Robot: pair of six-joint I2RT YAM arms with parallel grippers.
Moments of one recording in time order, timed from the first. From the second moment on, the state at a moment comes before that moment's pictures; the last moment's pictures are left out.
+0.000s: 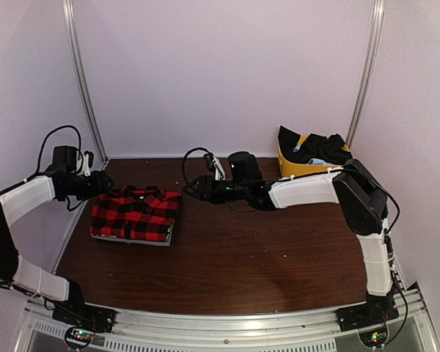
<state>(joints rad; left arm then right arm) 0.07 1.31 0.90 -0.36 0.21 -0.23 0.81 2.16 1.52 0.36 -0.46 0.76</state>
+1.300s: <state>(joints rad) -0.39 1.25 0.64 0.22 0.13 -0.50 0.76 1.74 1.04 0.10 -0.38 0.53</state>
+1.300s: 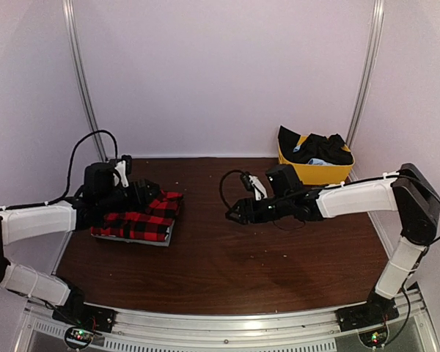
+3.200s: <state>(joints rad) -0.73 0.86 0.95 -0.20 -0.56 -0.21 0.52 1.03 1.00 -0.38 0.28 0.22</state>
